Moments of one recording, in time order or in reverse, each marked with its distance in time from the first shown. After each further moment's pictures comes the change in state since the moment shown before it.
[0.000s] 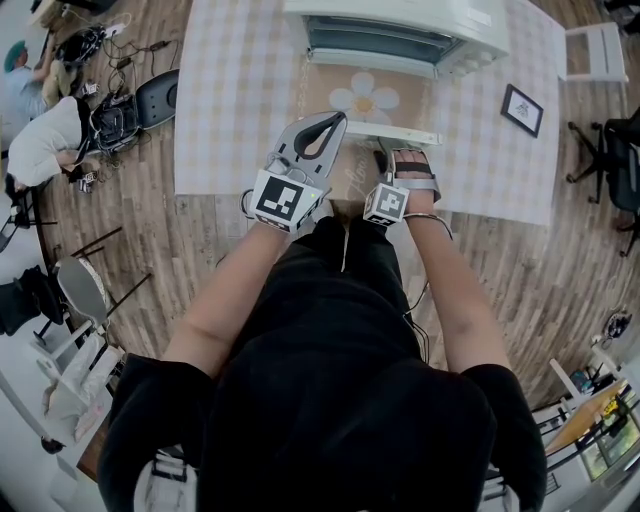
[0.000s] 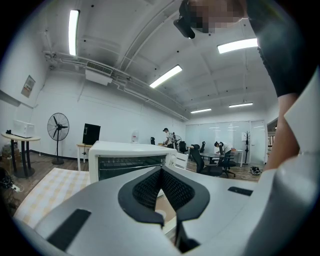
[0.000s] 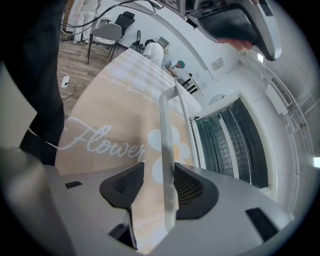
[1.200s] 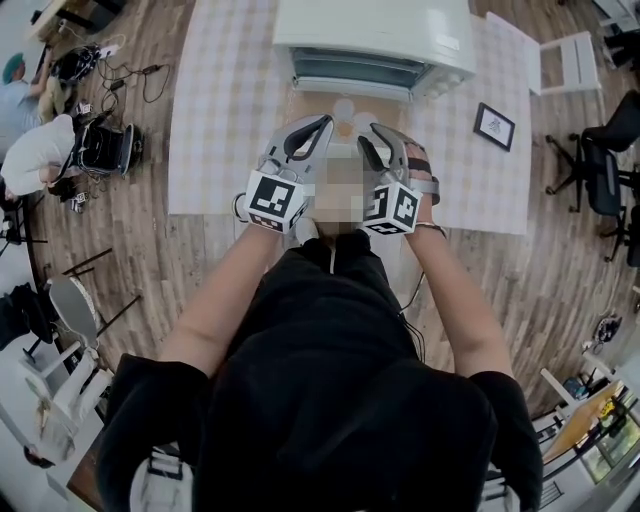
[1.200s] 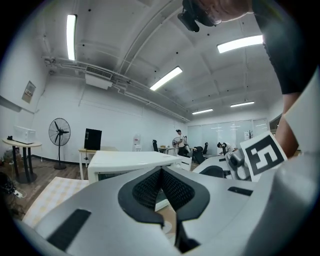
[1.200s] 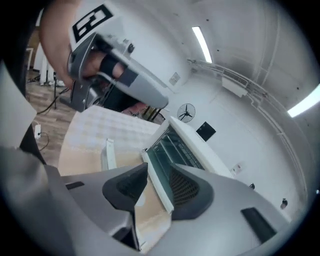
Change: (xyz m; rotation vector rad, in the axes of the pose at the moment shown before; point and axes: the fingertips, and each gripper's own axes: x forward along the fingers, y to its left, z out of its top) left arm 0.020 0.008 0.042 0.021 -0.019 0.027; right arm -0.106 -0.174 0.047 0.382 -0.258 -0.169
